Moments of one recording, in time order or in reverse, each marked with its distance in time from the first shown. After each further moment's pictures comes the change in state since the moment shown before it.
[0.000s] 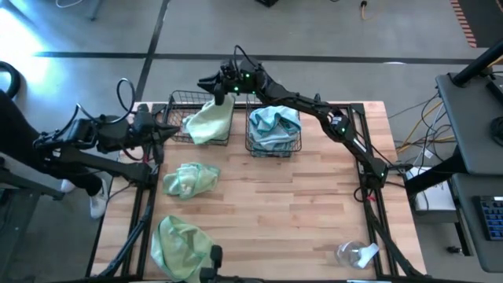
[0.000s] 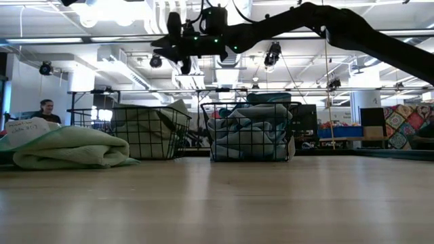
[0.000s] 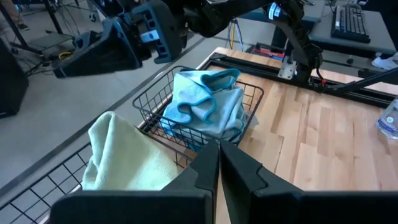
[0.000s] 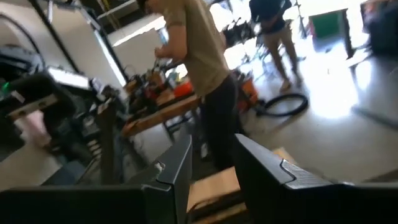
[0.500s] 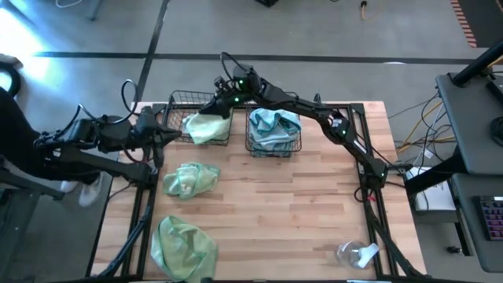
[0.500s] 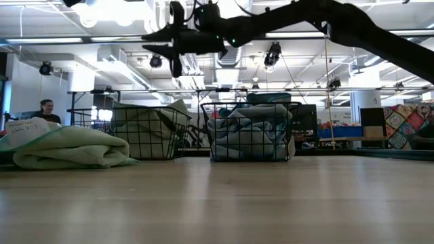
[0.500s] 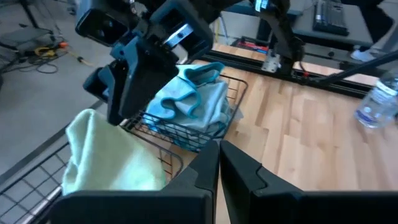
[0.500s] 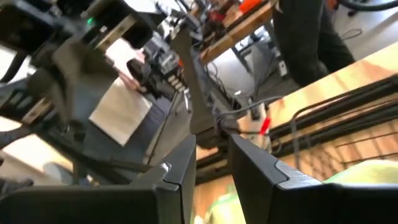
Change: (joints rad) left arm 0.000 0.010 0.000 0.000 0.074 0.000; right arm 0.047 -0.020 0.000 -0.212 -0.357 0.186
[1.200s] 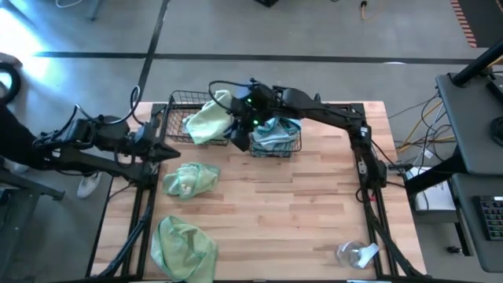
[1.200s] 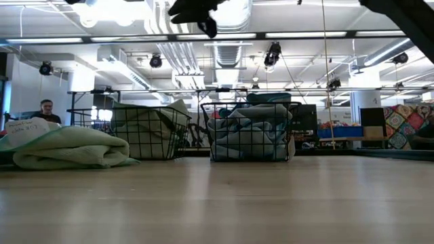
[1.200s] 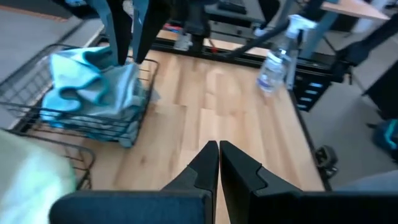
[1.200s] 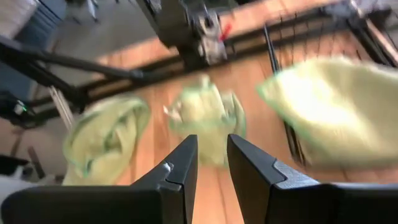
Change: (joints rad) left arm 0.000 -0.024 0.000 -0.019 0.383 0.027; right arm 0.204 -0.299 0.000 -0.829 0.438 -0.427
